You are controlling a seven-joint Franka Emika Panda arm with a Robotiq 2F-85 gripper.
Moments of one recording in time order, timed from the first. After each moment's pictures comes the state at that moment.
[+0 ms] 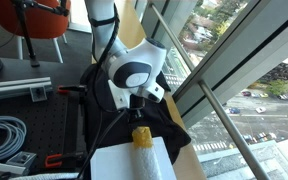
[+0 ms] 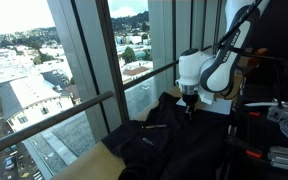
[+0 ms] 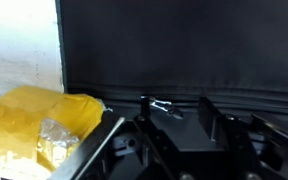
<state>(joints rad) 0.18 0.62 -0.11 -2.18 -0.31 2.79 0.22</state>
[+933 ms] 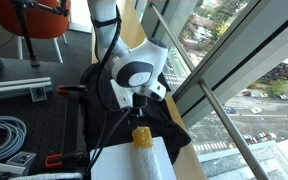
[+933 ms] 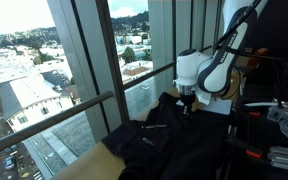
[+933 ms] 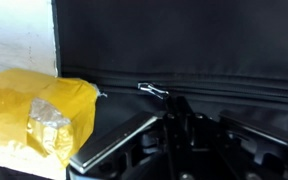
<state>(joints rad) 0.18 0.64 -0.10 -2.15 -0.31 2.79 0.20</state>
